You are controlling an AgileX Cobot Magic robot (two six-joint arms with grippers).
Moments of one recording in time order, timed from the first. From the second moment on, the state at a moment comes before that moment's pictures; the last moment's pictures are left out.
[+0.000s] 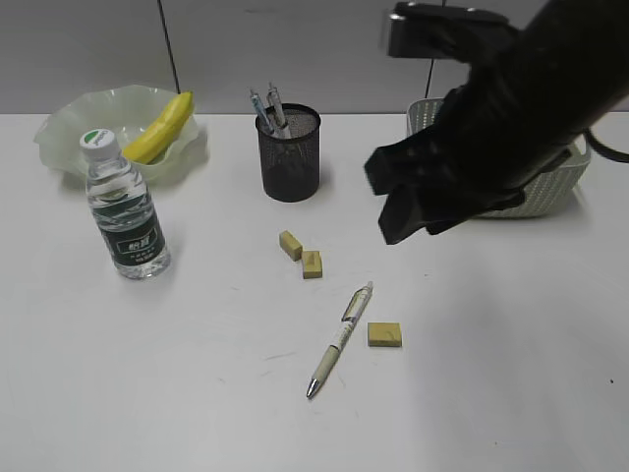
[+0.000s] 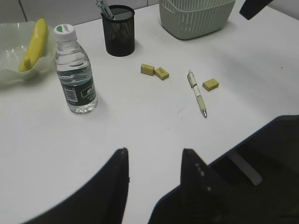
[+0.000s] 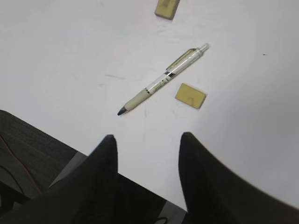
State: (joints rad) left arm -0.55 -0.01 -0.54 -0.09 1.05 0.01; right arm 0.62 1.50 -1.15 0.22 0.87 0.11
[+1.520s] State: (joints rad) left arm -0.55 -0.01 -0.54 -0.08 1.05 0.02; right arm 0.72 2.25 -1.53 0.19 1.04 0.63
